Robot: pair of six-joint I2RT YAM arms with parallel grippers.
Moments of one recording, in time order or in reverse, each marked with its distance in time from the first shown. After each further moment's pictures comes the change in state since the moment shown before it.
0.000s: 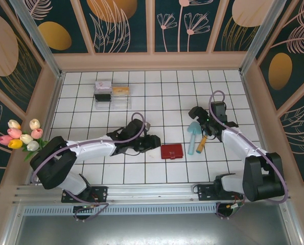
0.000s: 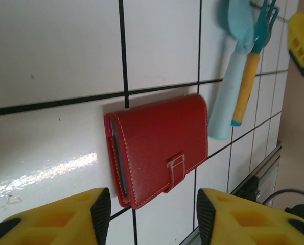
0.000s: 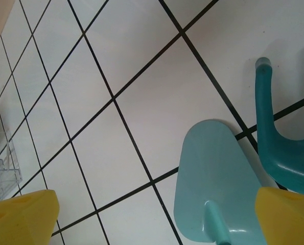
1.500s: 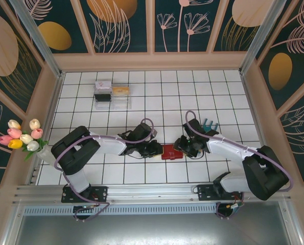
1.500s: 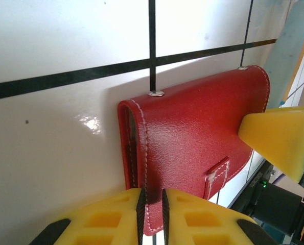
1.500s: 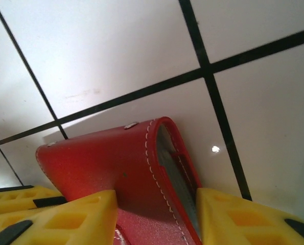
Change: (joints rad) left arm -0.011 0.234 0.013 0.152 0.141 -0.003; right arm 0.404 0.029 -0.098 -0.229 -0.112 0.122
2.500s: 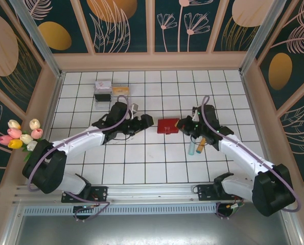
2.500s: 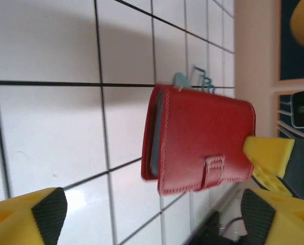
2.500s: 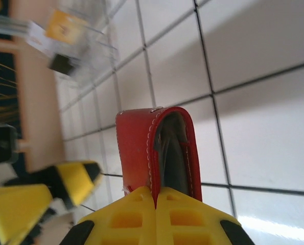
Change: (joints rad) left arm 0.268 -0.322 0.052 -0.142 -0.008 0.072; right arm -0.195 -0.173 0.082 0.281 -0.198 -0.010
